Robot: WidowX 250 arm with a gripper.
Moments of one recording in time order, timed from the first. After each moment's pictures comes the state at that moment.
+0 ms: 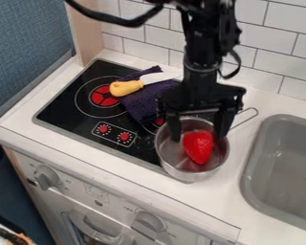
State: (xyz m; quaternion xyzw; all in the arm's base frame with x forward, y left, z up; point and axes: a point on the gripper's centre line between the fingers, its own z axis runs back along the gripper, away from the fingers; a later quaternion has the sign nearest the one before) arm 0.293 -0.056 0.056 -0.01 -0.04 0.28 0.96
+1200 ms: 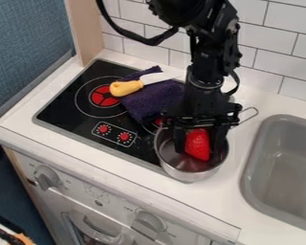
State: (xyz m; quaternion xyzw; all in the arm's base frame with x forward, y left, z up) arm 0.303 -0.055 0.022 0.01 0.00 0.32 0.95
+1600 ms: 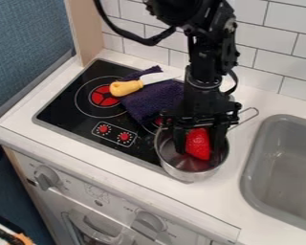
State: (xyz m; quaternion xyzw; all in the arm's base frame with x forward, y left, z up) arm 0.299 -0.053 0.025 0.00 0.01 0.32 0.95
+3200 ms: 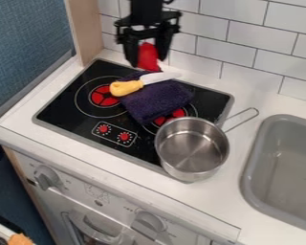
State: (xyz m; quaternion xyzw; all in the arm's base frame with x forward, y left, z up) arm 0.367 0.081 0.086 0.06 -0.01 0.49 0.87
